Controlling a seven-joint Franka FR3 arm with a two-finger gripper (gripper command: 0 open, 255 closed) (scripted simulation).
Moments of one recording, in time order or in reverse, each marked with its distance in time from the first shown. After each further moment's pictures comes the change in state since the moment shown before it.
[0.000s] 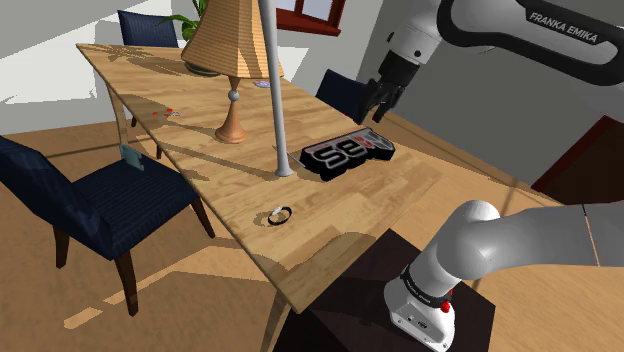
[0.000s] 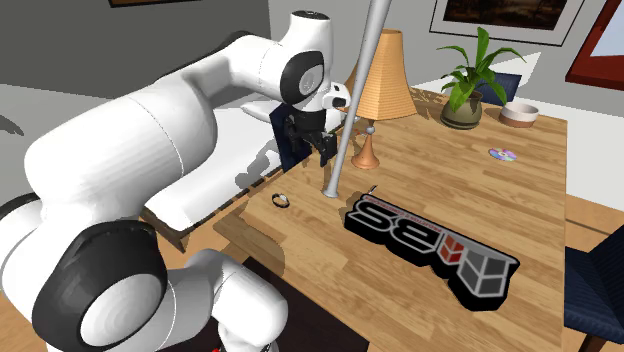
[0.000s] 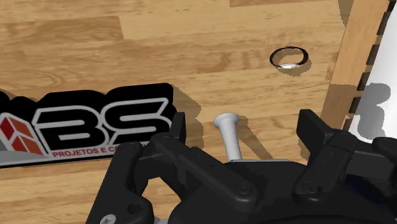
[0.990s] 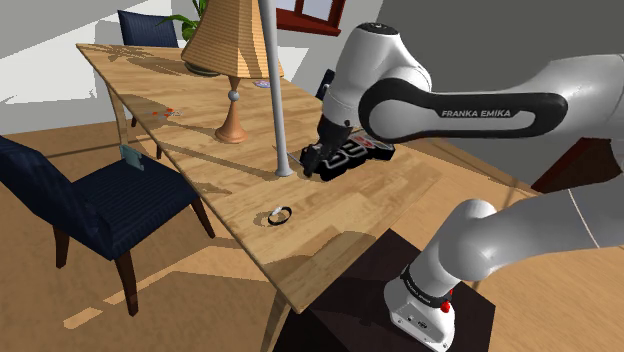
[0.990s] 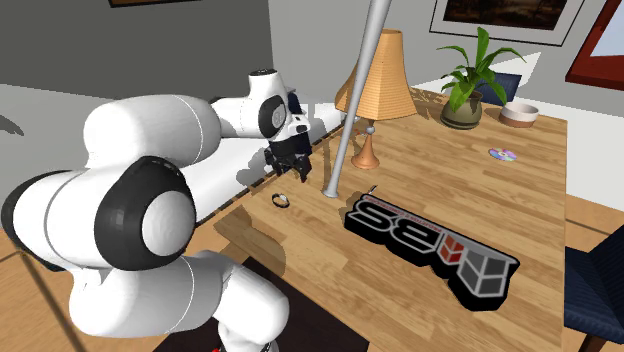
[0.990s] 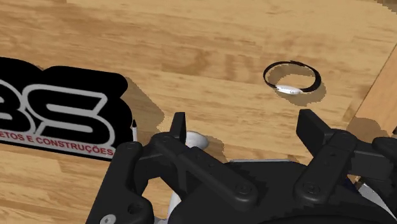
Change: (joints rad) arm 0.056 0.165 0.289 -0.203 -0.074 0.370 0.130
